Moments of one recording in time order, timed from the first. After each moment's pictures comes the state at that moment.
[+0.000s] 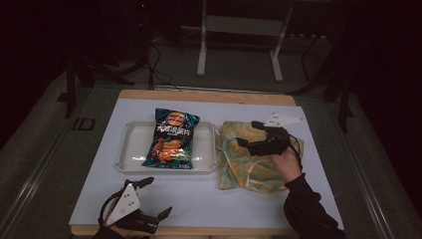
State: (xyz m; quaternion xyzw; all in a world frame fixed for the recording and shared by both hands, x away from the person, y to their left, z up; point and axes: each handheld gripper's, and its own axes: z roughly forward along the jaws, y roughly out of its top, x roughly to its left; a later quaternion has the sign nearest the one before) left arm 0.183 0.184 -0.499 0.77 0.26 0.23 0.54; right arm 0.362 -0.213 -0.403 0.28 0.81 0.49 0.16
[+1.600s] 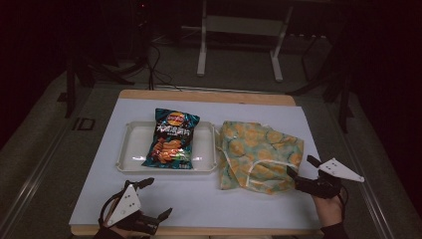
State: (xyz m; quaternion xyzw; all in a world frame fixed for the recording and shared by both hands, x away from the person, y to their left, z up) left arm 0.182 0.184 -0.499 0.77 0.25 0.23 0.54; right arm 0.268 -0.342 -0.465 0.42 0.72 0.47 0.29
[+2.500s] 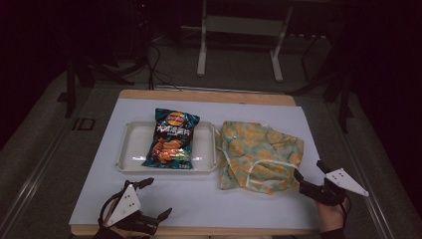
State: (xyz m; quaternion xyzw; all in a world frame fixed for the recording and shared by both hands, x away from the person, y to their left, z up) left arm 0.182 0.184 -0.499 0.77 0.25 0.23 0.53; right arm 0.255 -0.358 -0.488 0.44 0.68 0.47 0.35
